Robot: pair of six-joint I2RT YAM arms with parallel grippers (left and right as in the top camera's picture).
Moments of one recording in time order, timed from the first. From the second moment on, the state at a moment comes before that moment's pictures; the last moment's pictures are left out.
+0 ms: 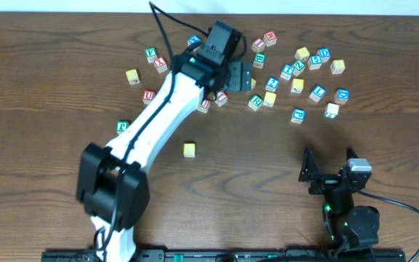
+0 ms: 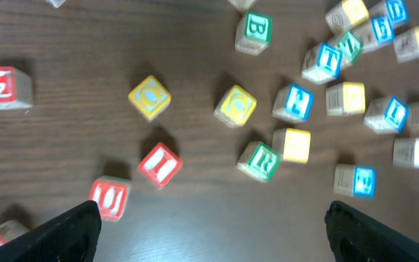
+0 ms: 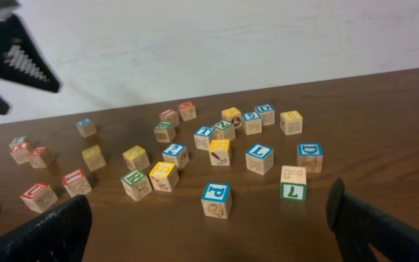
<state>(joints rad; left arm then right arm) -0.54 1.98 1.78 -0.78 0.02 -0.47 0.14 0.01 0.01 -0.06 0.09 0.19</state>
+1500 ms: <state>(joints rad) -0.53 2.32 1.89 -0.65 -0.23 -0.98 0.14 0.01 0.01 -0.06 0.09 0.19</state>
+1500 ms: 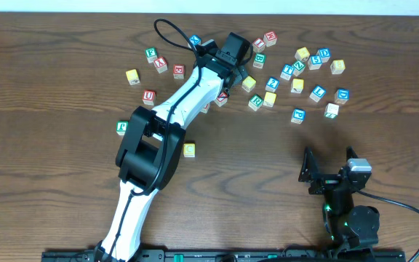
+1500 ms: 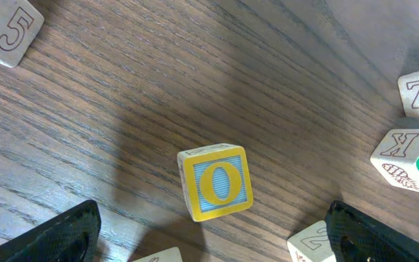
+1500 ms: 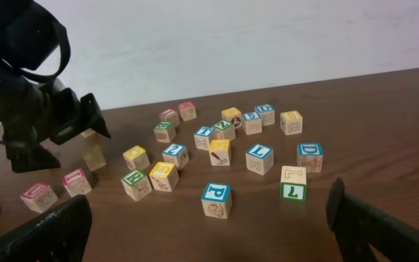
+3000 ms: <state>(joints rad) -0.53 2.38 1.90 -0.67 -0.23 -0.93 0.14 0.01 0.01 -0.06 0.09 0.19</state>
